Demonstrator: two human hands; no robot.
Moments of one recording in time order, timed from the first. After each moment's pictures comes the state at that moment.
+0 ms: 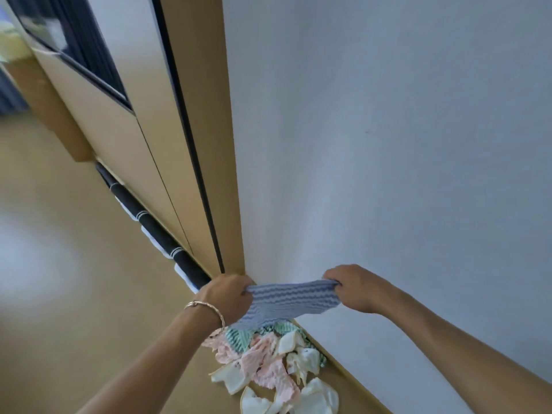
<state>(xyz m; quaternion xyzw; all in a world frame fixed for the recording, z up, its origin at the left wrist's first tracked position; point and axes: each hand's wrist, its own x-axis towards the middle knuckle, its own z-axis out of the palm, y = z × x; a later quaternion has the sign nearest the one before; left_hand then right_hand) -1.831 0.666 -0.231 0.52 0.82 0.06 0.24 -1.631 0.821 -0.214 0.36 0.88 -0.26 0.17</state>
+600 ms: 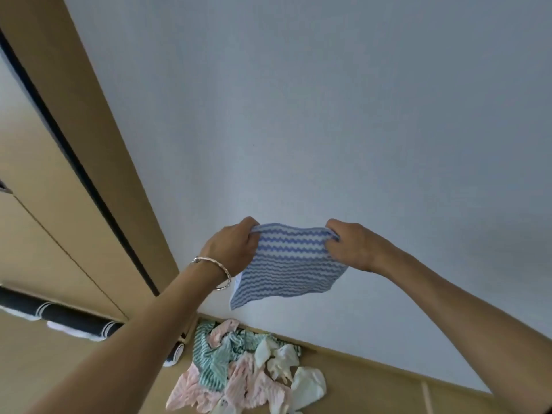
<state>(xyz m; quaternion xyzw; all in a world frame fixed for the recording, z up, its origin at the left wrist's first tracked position) -1.775 0.709 -0.129 0.71 0.65 0.20 0.15 -1.536 0.736 -0.114 0.57 0.78 -0.25 -0.08</state>
